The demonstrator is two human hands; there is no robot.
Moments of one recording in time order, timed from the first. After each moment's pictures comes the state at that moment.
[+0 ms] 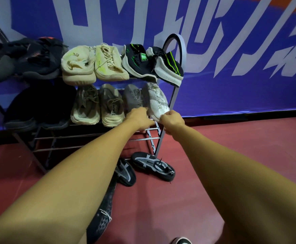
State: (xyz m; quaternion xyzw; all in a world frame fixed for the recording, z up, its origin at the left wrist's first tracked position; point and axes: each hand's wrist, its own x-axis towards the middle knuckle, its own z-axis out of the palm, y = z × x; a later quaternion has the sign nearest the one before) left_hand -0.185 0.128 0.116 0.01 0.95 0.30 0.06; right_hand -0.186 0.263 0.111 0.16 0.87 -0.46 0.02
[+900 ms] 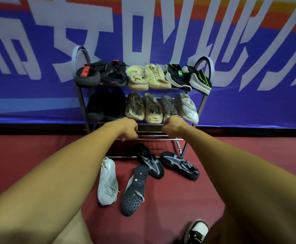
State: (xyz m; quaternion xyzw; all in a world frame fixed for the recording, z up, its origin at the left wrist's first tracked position) left_hand -0.029 -0.026 0.171 0.02 0.99 0.05 0.16; right_hand -0.075 0.168 0.166 -0.11 0.97 -0.18 0.09
